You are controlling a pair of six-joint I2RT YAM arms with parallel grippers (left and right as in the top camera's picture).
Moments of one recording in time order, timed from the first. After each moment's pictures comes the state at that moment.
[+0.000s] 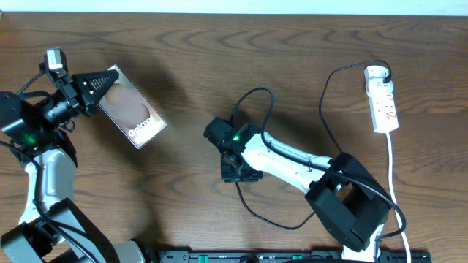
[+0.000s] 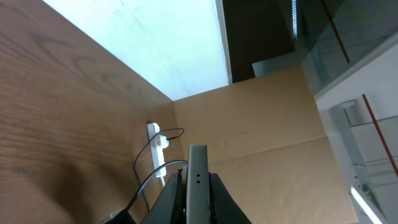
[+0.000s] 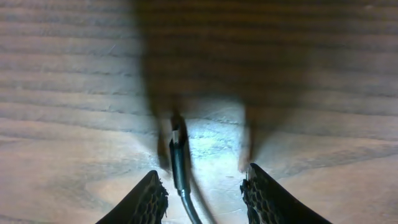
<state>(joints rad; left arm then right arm) 0.56 1.51 0.86 0.81 1.49 -1.43 0.86 1.97 1.30 -0.87 -0.08 0.85</state>
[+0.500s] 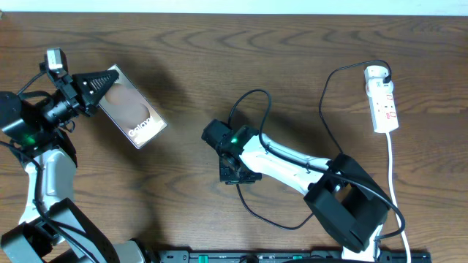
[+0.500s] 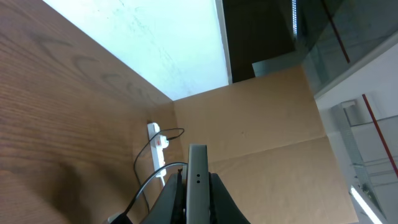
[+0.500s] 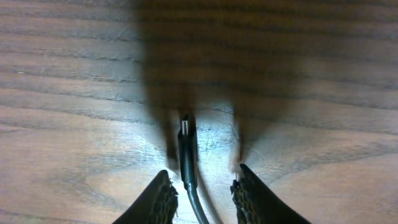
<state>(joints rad) 0.56 1.51 0.86 0.81 1.49 -1.43 0.88 1.98 1.30 -0.87 -0.08 0.85</state>
